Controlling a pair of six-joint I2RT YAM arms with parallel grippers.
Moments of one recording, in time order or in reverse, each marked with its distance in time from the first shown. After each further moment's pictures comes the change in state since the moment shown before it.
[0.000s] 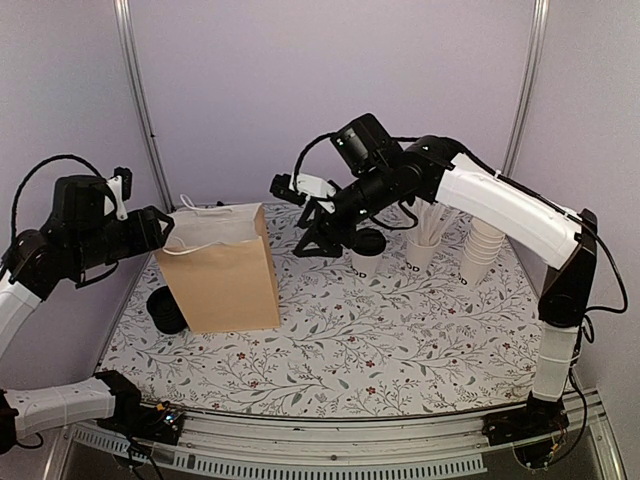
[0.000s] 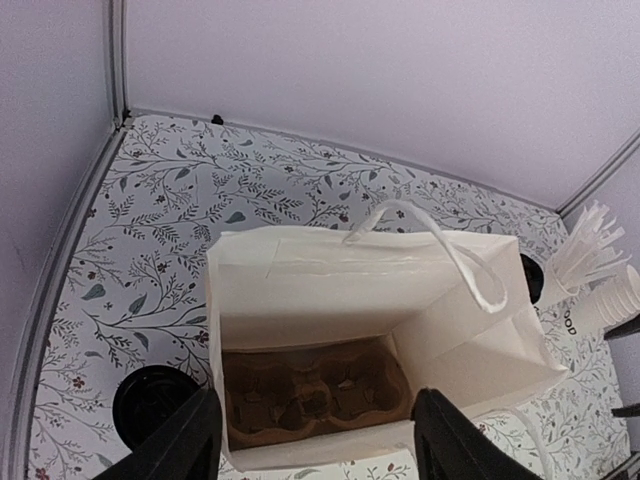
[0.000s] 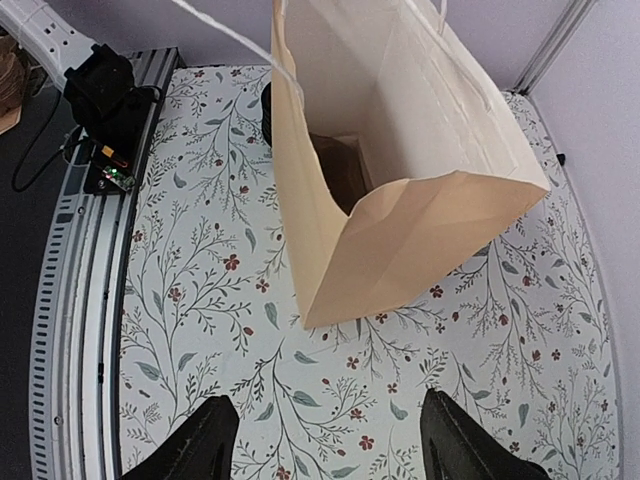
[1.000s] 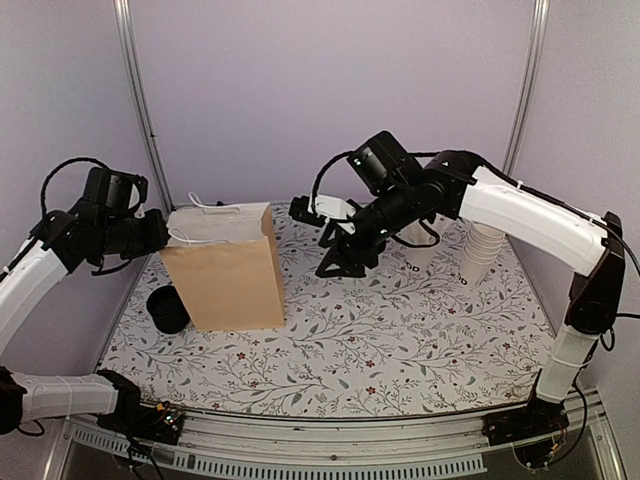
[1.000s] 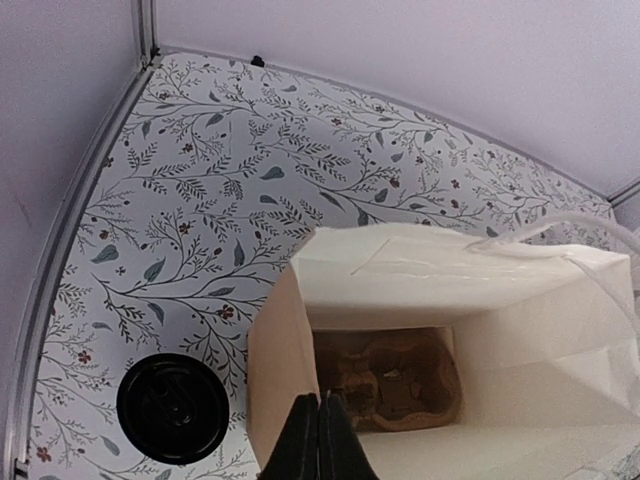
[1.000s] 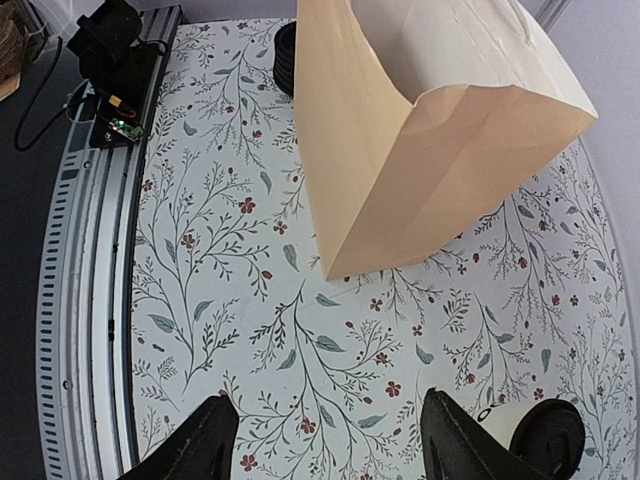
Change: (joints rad) left arm 0.110 0.177 0.022 -0.029 0.041 -0.020; right arm 0.013 -0.148 -0.256 0.017 0.050 0.015
